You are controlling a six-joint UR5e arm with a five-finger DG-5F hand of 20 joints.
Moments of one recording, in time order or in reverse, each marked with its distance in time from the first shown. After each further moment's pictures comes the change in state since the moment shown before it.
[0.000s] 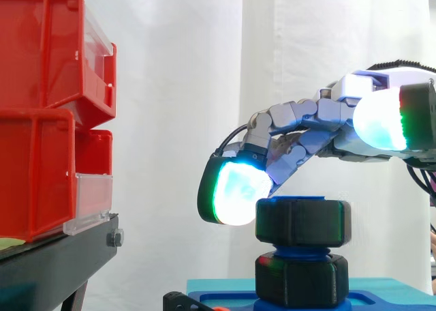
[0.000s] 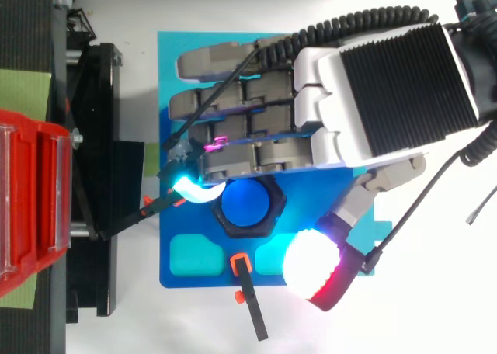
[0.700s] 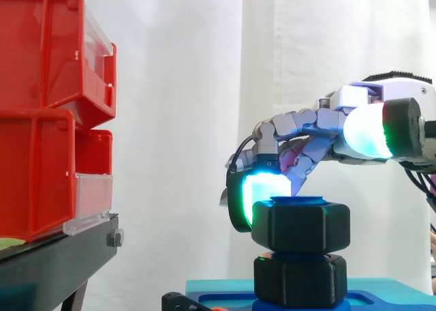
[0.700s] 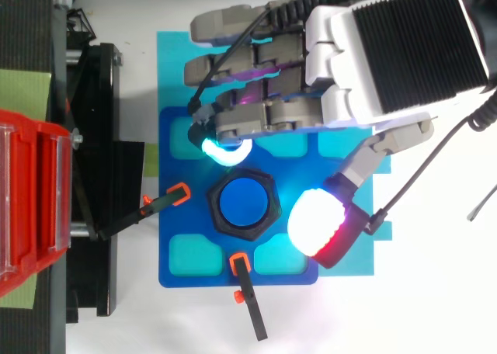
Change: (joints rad) arm -0.038 0.000 0.000 -0.006 -0.023 -0.003
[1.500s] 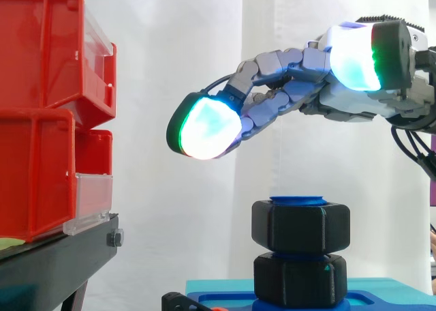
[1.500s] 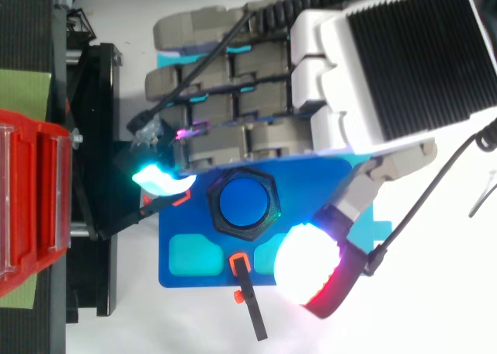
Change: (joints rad) arm 0.030 -0.001 0.092 -0.054 0.001 -0.012
